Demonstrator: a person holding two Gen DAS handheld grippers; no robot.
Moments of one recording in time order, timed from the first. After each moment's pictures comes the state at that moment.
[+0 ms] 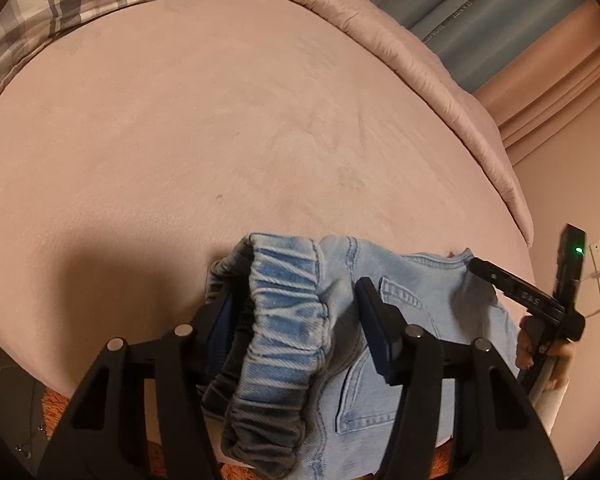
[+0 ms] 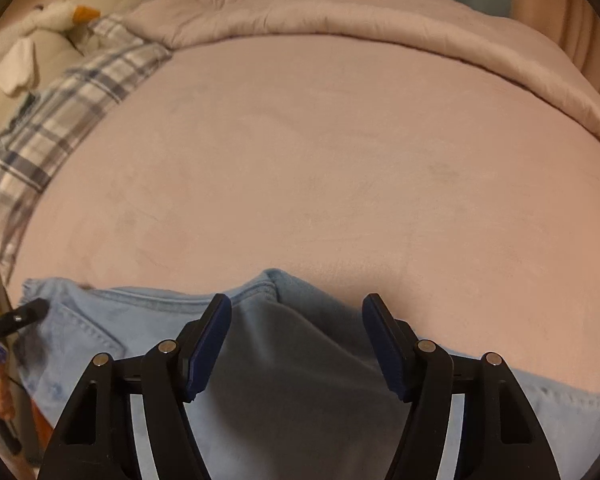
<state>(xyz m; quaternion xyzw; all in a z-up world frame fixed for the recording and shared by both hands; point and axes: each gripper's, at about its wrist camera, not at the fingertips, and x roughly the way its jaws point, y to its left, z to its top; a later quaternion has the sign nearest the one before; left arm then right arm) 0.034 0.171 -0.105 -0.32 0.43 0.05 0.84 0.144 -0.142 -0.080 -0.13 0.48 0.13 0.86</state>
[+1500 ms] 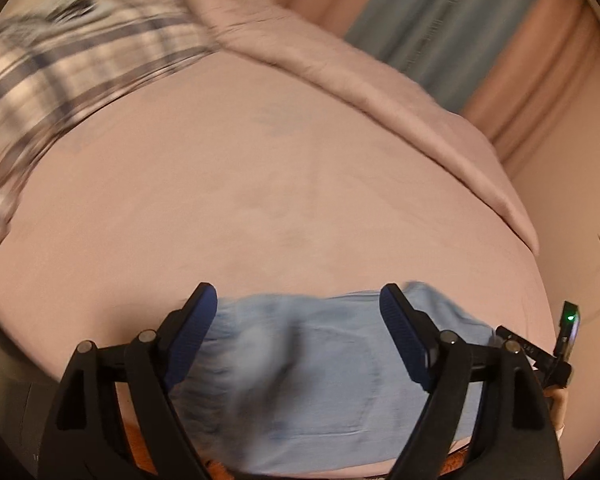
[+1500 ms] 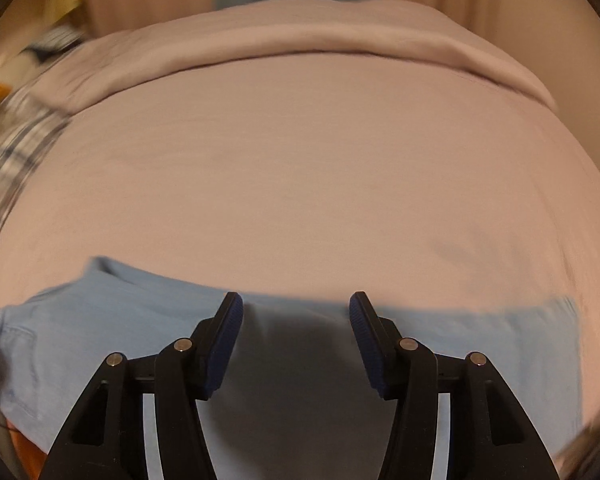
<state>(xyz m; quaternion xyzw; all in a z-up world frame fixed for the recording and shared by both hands) 0.054 0.115 -0.026 -0.24 0.37 0.06 0.90 0.095 -0.304 -0.045 -0.04 0.43 -0.05 0.90</state>
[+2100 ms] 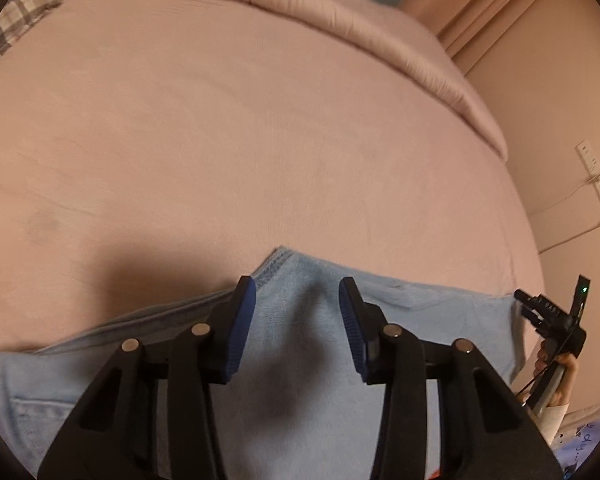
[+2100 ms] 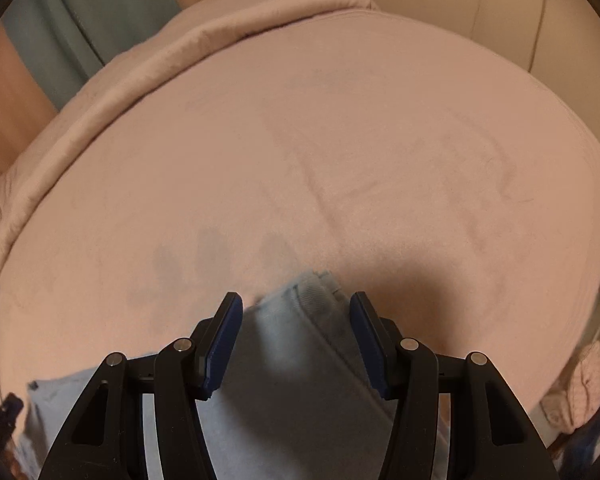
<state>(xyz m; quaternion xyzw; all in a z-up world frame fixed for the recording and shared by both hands) 0.211 -0.010 -0.104 -0.20 0.50 -0.07 0.84 0.077 -0.526 -0.029 0.16 0.41 -0.21 0.88</state>
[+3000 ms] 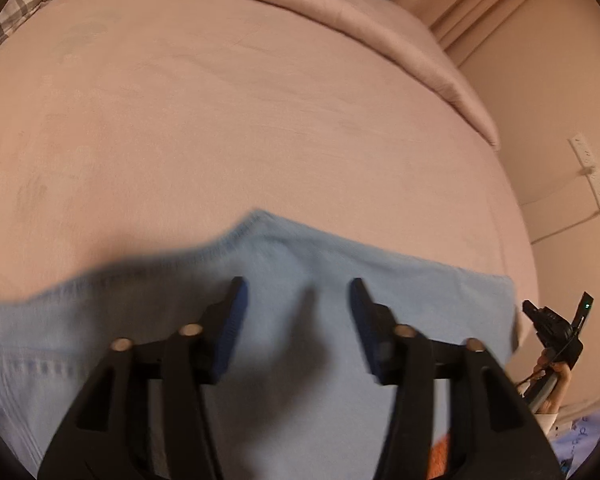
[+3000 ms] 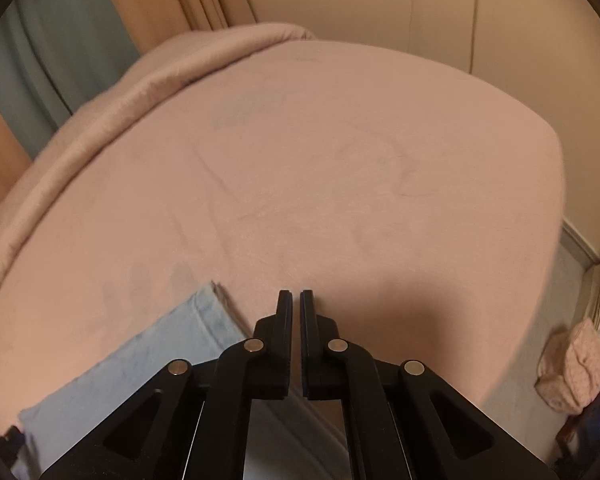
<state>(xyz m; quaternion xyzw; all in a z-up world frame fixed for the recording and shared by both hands) 0.177 -0.030 -0.092 -0.21 0.49 -0.09 0.84 0.011 -0.535 -0.019 0.19 0.33 -0.27 0.89</state>
